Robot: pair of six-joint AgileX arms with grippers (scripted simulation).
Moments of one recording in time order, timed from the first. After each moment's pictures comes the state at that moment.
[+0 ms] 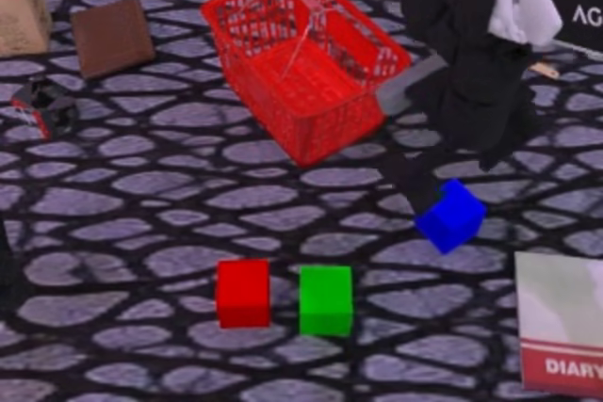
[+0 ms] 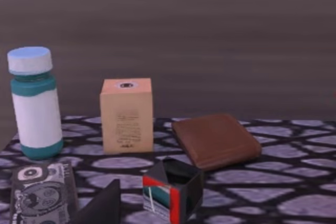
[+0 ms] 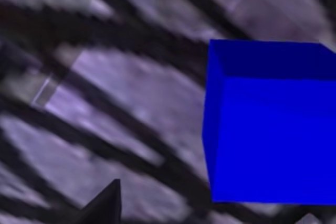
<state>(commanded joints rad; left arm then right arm) 0.02 0.00 0.00 0.00 0.00 0.00 0.45 2.13 1.67 -1.11 0.00 -0.17</state>
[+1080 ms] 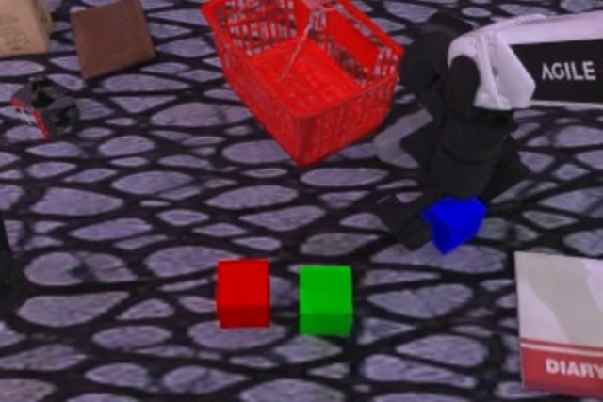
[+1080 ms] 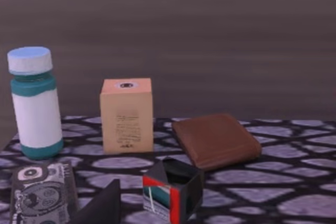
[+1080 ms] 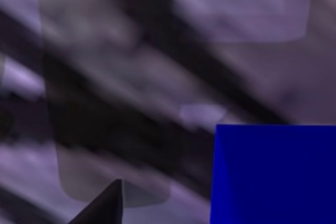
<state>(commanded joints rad) 0.02 0.00 0.00 0.00 0.00 0.00 0.44 2.25 1.49 -0.81 0.00 -0.15</state>
